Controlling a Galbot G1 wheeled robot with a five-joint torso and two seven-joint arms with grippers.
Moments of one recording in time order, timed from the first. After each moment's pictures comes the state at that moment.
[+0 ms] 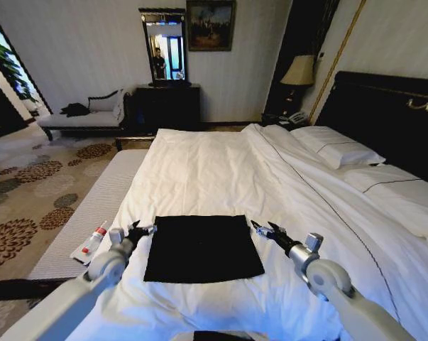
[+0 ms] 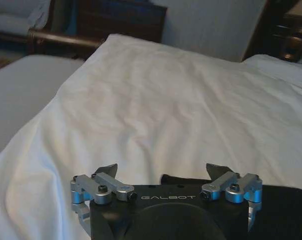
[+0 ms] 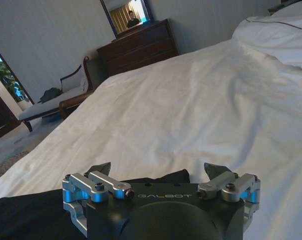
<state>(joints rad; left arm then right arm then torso) 1.06 -0.75 -0.14 -1.74 -1.07 0.18 -0.31 -1.42 0.84 0.49 2.02 1.06 -0.28 0.09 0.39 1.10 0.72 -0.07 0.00</state>
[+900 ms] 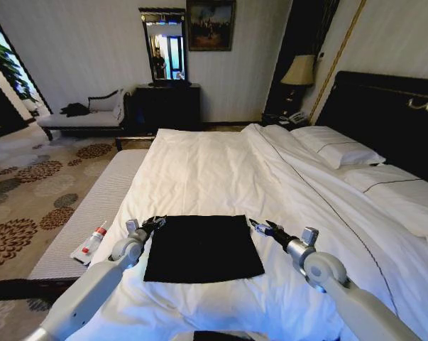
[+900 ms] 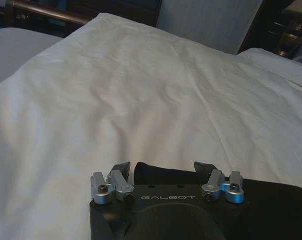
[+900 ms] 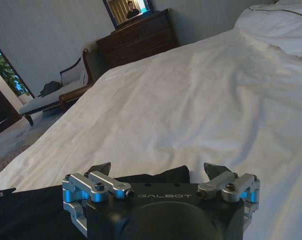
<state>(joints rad) 0.92 -0.89 -0.03 -1.55 -1.05 0.19 -0.25 -1.38 0.81 0.47 1.98 1.10 -0.31 0.09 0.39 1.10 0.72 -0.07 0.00</state>
